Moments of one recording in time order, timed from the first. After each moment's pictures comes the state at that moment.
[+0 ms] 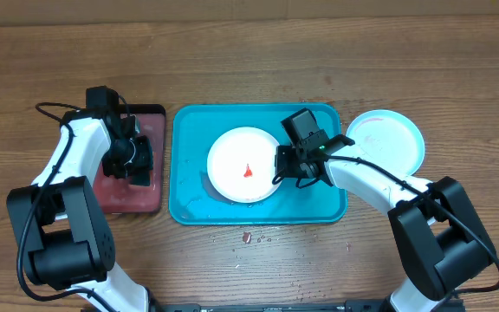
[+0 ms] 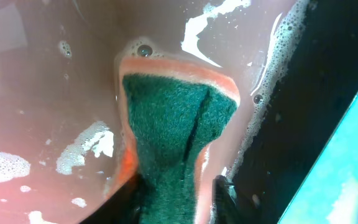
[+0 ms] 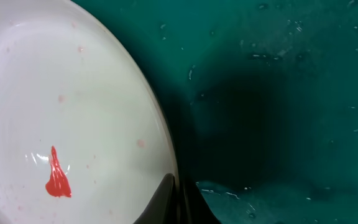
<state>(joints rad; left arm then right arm) 0.16 1.86 1.23 -0.91 0.10 -0.08 0.52 1.82 1.06 -0.42 -0.10 0.56</state>
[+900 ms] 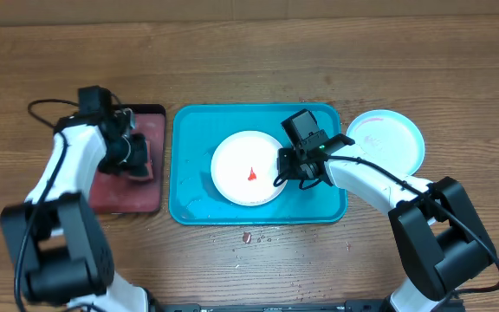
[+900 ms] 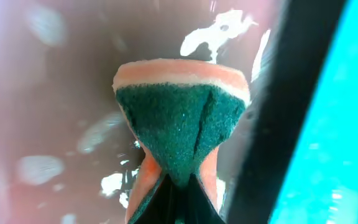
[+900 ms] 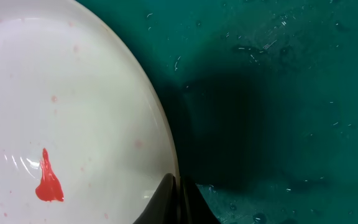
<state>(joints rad) 0.20 1.75 1.19 -0.81 0.10 -0.01 0.52 1.82 1.06 -0.47 -0.07 0.51</state>
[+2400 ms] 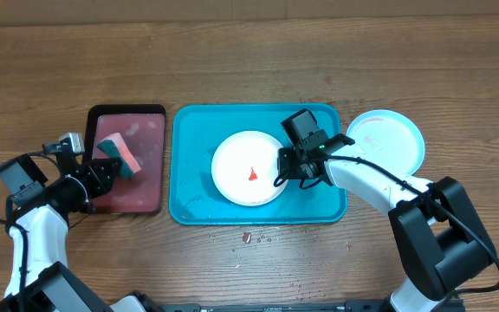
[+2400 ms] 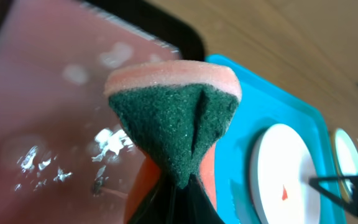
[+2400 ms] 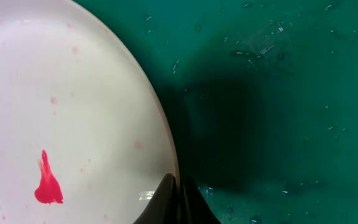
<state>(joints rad) 0.63 1.43 0.74 -0.37 0.82 0.08 0.52 1.82 1.07 -0.46 -0.06 0.49</state>
